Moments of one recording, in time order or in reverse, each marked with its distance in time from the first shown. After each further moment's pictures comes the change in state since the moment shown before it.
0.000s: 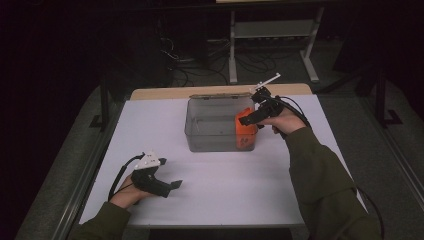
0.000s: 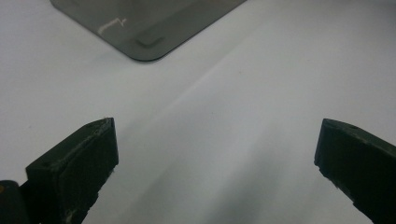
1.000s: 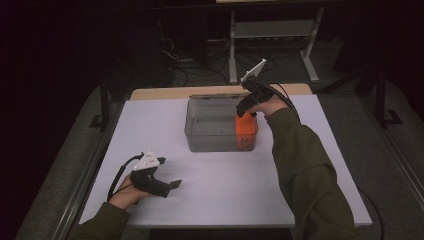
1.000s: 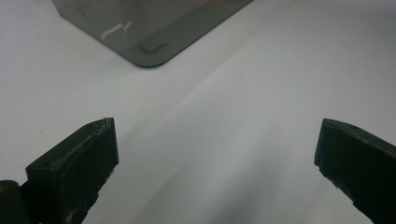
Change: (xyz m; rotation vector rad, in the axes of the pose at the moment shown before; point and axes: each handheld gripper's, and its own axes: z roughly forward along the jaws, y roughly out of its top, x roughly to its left) left arm -0.001 0.002 -0.004 -0.011 0.018 0.020; right arm -0.006 0.047 0.019 0.288 -0.065 0.195
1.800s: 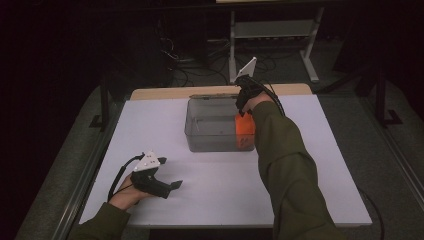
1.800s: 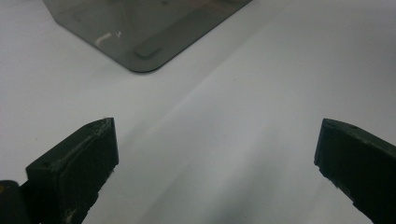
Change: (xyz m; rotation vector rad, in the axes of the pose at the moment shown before) left arm -0.003 0.002 -0.001 -0.005 -0.006 0.020; right arm 0.012 0.026 0.013 0.168 -0.086 0.157
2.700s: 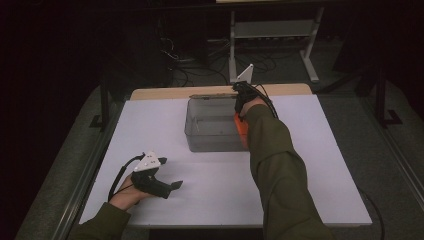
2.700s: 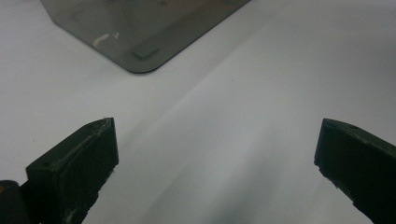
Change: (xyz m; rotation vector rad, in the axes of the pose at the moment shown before) left arm -0.001 0.000 0.000 0.000 -0.006 0.000; right arm 0.003 0.006 0.029 0.075 -0.006 0.069
